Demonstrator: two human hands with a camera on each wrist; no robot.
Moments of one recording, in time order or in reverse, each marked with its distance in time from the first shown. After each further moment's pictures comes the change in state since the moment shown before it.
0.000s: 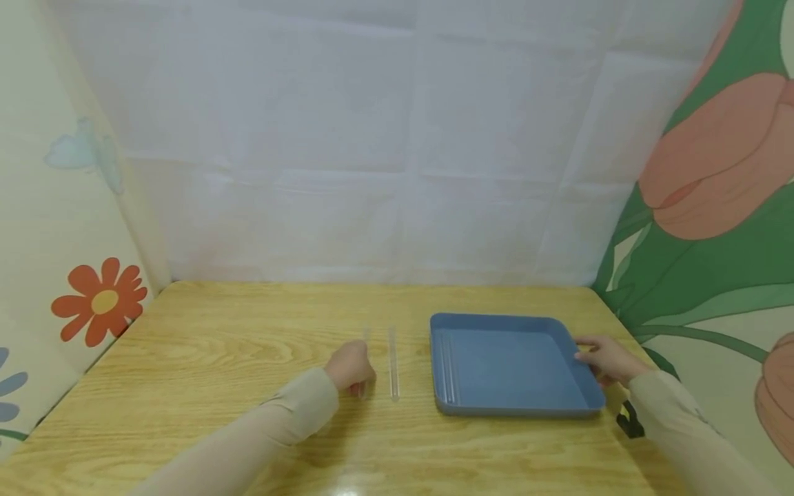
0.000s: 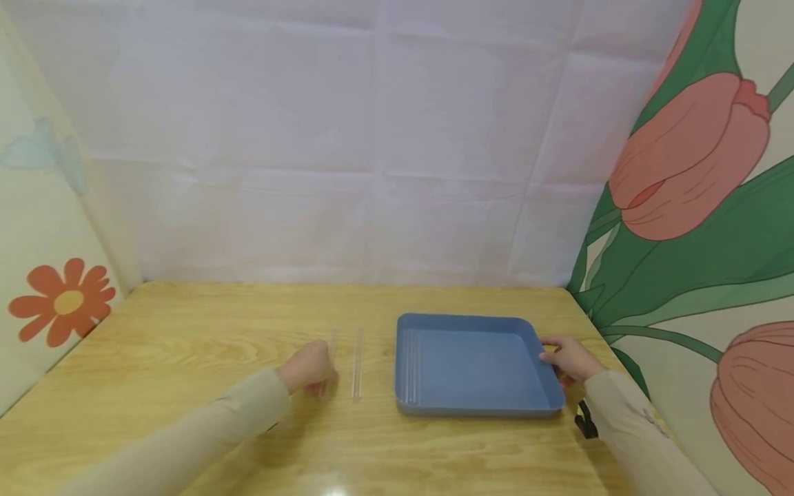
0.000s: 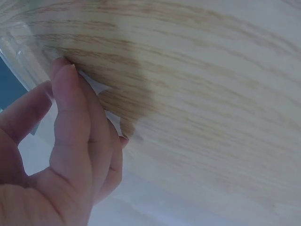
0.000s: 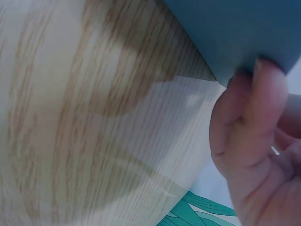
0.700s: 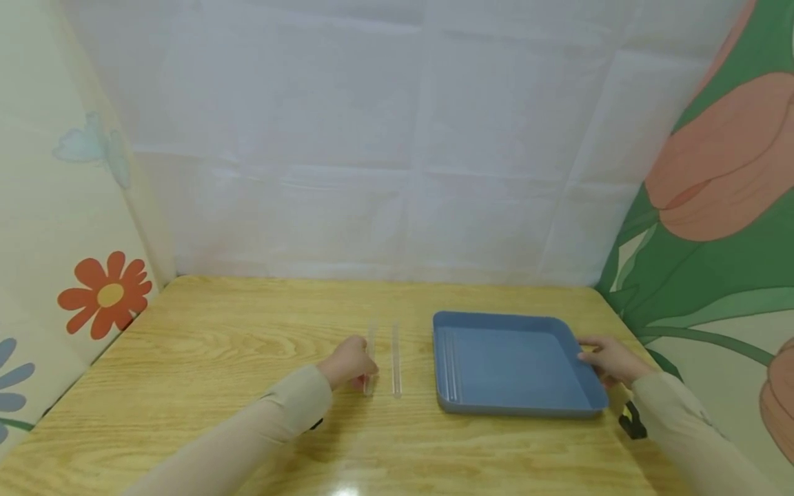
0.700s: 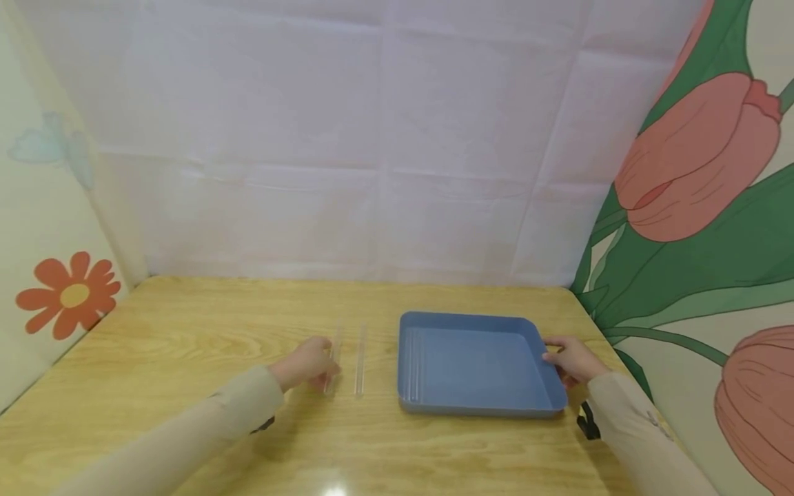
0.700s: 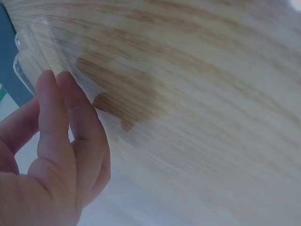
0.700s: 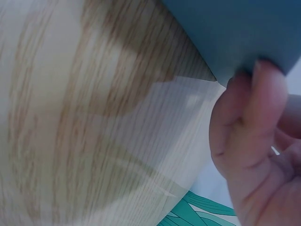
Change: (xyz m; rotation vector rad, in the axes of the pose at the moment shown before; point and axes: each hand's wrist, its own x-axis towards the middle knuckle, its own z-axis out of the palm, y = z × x) left_hand -0.004 0.002 -0.007 -0.299 -0.036 -0.119; right_hand -0.001 -0.001 -0.002 -0.004 -0.013 -0.002
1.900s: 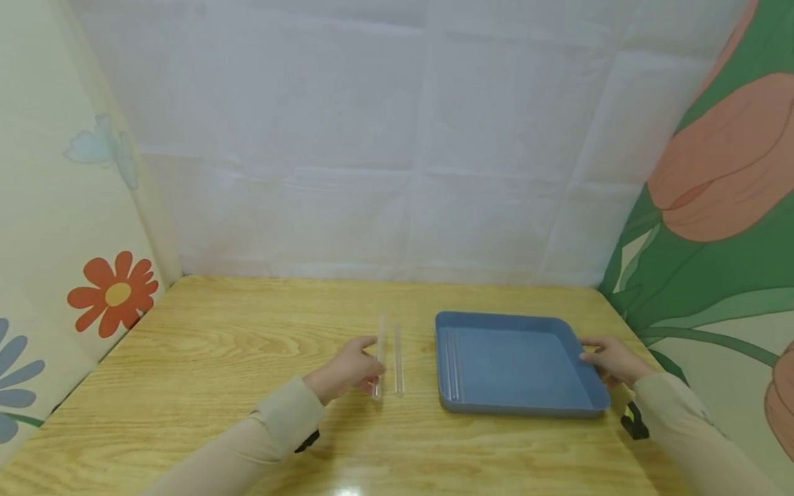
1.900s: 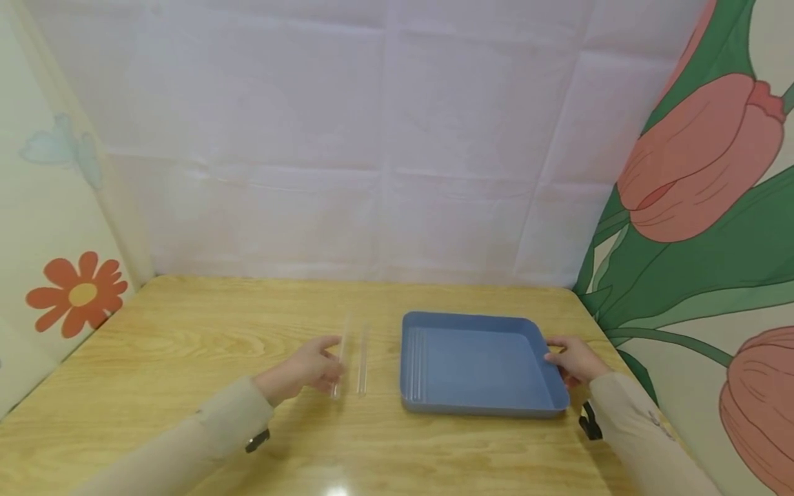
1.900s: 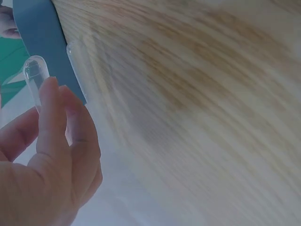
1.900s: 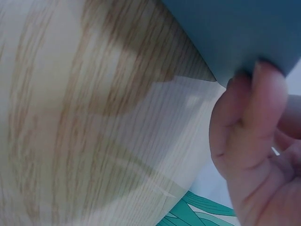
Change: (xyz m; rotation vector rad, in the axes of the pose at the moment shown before) left_hand -0.030 0.007 -0.002 -0.377 -0.095 0.076; right_hand 0.001 0.000 0.000 -0.001 0.001 -0.007
